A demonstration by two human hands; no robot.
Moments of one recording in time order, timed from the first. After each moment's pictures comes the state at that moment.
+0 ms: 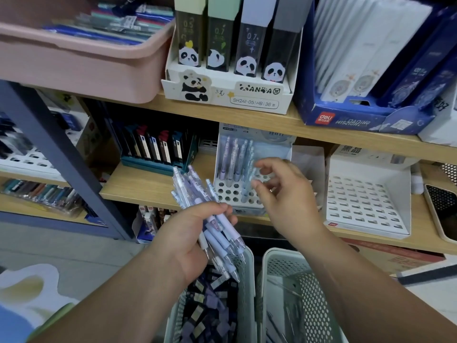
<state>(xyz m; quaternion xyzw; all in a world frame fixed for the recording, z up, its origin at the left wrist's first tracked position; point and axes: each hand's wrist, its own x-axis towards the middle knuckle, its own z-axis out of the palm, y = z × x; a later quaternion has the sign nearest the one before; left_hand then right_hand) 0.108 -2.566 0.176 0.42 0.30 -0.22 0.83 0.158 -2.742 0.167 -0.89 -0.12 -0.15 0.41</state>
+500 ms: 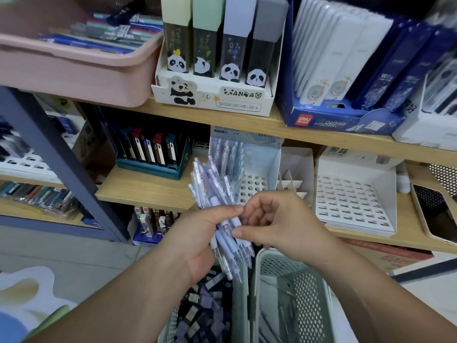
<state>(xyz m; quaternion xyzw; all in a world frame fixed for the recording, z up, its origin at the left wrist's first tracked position) 0.101 -2.588 0.178 0.49 0.20 -0.23 0.82 0.116 -2.757 0.198 -0.82 -0.13 0.15 0.54</state>
